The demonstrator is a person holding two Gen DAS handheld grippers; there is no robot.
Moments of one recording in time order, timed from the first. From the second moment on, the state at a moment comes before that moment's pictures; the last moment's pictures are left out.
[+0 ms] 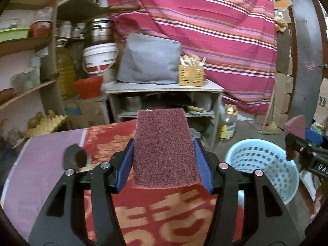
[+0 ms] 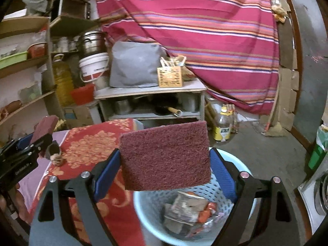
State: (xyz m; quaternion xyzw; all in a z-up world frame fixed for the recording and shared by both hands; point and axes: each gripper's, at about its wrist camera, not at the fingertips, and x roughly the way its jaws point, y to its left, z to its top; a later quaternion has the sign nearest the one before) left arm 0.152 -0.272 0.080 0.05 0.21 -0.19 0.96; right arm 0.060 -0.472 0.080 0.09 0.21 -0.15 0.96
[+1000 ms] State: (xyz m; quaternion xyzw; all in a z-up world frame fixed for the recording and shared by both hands) left arm 0.151 -0.416 0.032 0.11 0.25 -0.32 0.91; right arm 0.049 -0.566 0.045 0.13 0.23 -0.21 0.94
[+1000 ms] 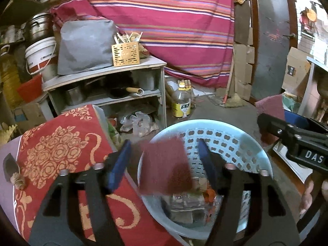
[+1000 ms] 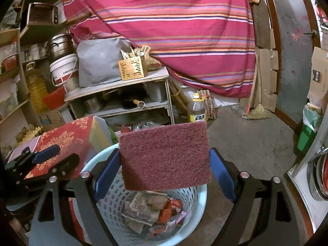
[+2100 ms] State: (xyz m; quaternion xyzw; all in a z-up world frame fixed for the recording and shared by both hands) left arm 0.279 -0.116 0.059 0.06 0.27 -0.05 0.96; right arm 0.123 -0.472 0.034 0.09 0.27 -0.19 0.94
